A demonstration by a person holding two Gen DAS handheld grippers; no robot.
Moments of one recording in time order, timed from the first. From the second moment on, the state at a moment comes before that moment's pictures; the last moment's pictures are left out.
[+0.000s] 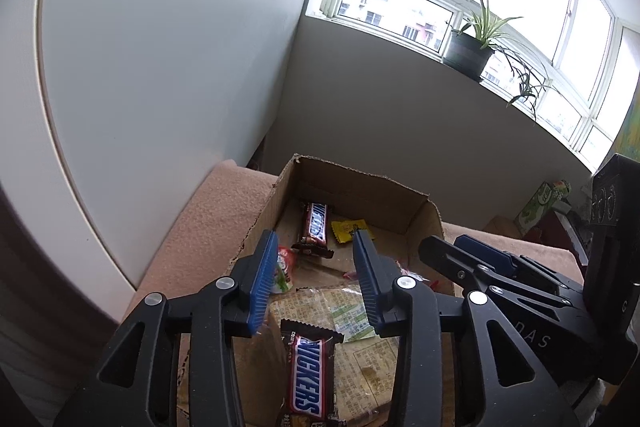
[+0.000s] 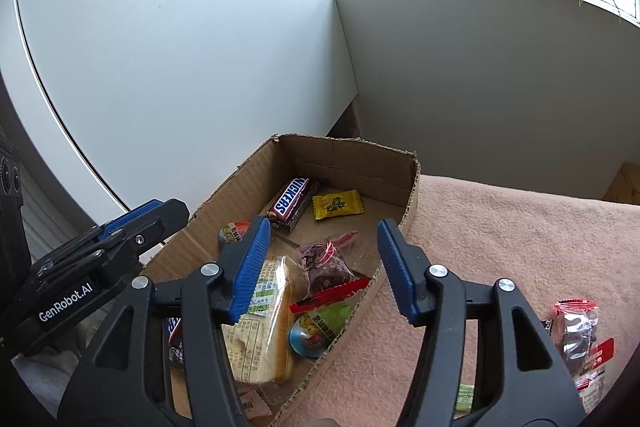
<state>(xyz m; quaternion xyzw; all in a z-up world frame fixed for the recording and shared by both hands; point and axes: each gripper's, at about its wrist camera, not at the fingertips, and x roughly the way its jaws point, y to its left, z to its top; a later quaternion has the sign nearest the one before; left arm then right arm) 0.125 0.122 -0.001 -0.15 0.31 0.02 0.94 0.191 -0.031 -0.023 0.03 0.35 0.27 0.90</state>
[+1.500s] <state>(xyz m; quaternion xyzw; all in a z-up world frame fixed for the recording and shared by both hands) 0.143 -0.067 -0.048 -0.09 0.42 -0.17 0.89 0.170 -0.221 -0.057 0.06 0.40 0.16 0.90</state>
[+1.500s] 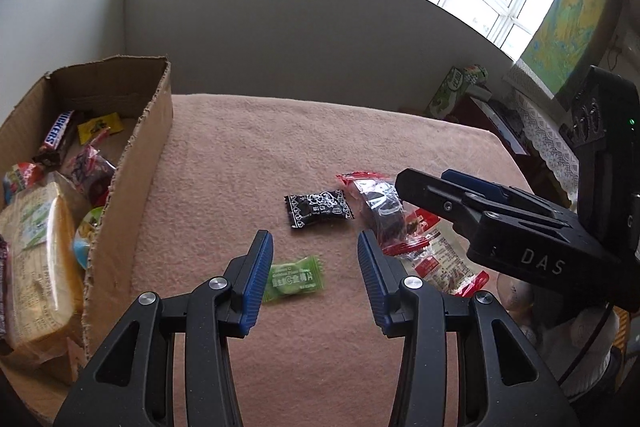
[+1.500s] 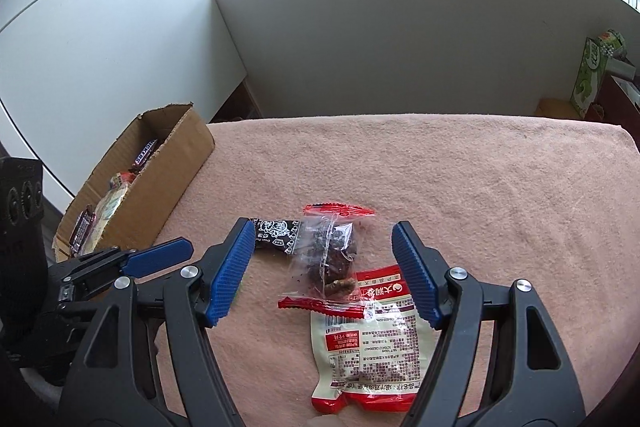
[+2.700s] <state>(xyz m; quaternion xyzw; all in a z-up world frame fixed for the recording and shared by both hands) 0.131 -0.100 -0.074 0.02 0.44 -0.16 0.88 0.179 -0.209 -0.073 0.01 0.43 0.16 0.89</state>
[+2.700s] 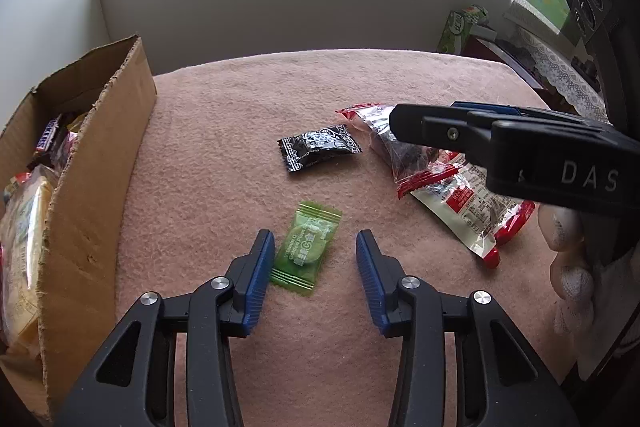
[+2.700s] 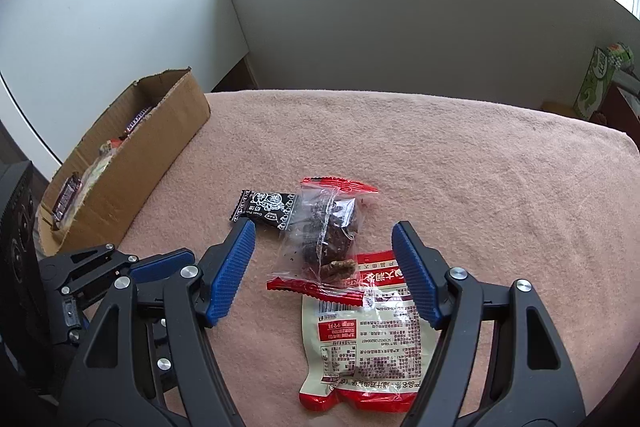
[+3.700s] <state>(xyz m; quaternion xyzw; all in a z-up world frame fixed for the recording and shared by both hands) 0.124 -0.081 -0.059 -0.02 0.42 -0.16 0.89 0.174 -0.207 -0.060 0.01 0.40 0.14 0.91</state>
